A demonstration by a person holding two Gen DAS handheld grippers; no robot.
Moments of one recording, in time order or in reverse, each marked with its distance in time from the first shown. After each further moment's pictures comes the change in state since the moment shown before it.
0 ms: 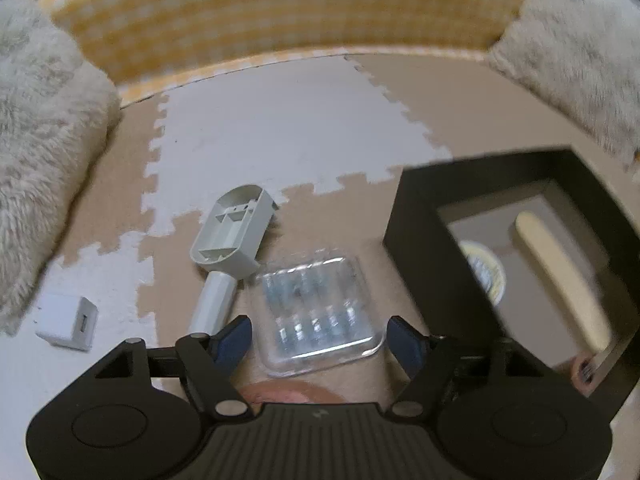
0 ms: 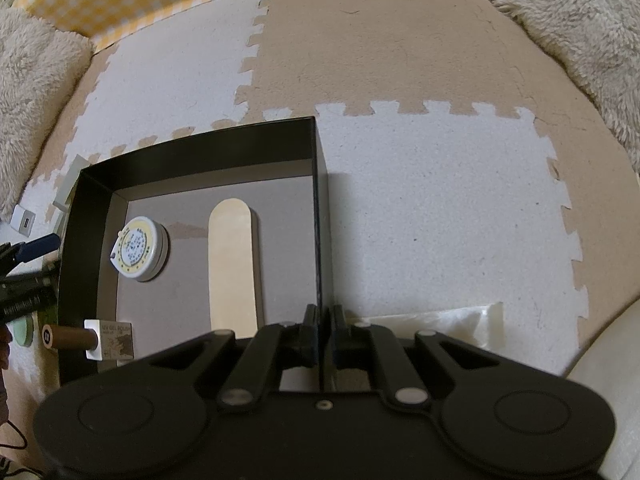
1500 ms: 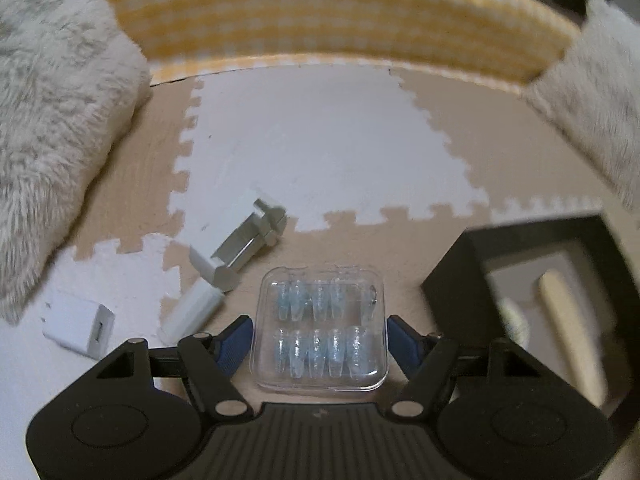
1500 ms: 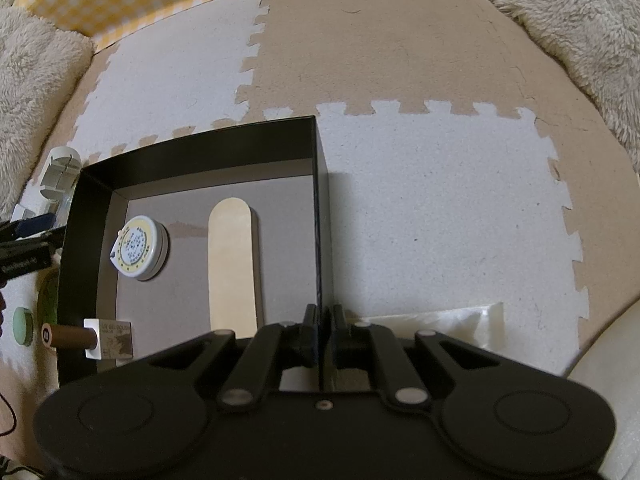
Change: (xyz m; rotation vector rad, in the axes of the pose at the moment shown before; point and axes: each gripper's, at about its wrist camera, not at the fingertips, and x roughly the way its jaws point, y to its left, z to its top) left arm -0.002 0.033 0.026 -0.179 -0.003 -0.028; right arm 0.000 0.000 -0.001 0.000 0.001 0.002
